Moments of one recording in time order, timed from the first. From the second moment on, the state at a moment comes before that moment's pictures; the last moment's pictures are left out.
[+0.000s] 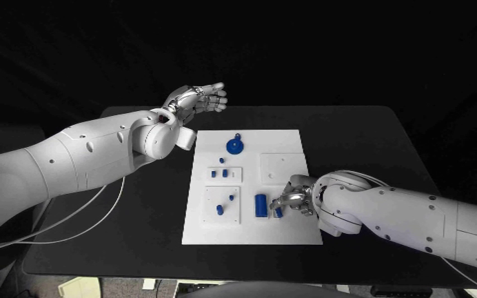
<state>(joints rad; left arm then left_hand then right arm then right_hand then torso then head) 1.22 -0.71 -0.07 1.20 -0.09 -0.14 0.33 0.85 -0.05 0.39 -0.16 0.06 0.72 0.19 0.29 0.46 0.98 0.19 0.07 0.07 0.72 0.19 0.43 0.35 0.02 0.41 0.09 0.40 1.28 1.09 -0.67 -0.20 1.48 -1.05 -0.12 -0.54 0.76 -0.19 0.70 -0.11 0.06 1.04 0.08 0.25 0.59 1.18 -0.02 1.12 1.10 1.31 -0.12 1.28 0.97 0.19 1.29 -0.07 1.05 1.31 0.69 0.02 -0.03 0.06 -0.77</state>
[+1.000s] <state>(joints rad) 1.22 -0.72 -0.07 1.21 -0.09 -0.14 0.33 0.85 -0.05 0.39 -0.16 0.06 0.72 0.19 0.29 0.46 0.98 0.19 0.07 0.07 0.72 0.19 0.43 0.35 0.02 0.42 0.09 0.40 1.28 1.08 -0.72 -0.20 1.53 -1.05 -0.08 -0.51 0.82 -0.18 0.64 -0.23 0.08 1.04 0.08 0.25 0.60 1.17 -0.03 1.12 1.10 1.31 -0.13 1.28 0.97 0.19 1.28 -0.08 1.05 1.31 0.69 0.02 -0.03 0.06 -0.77</state>
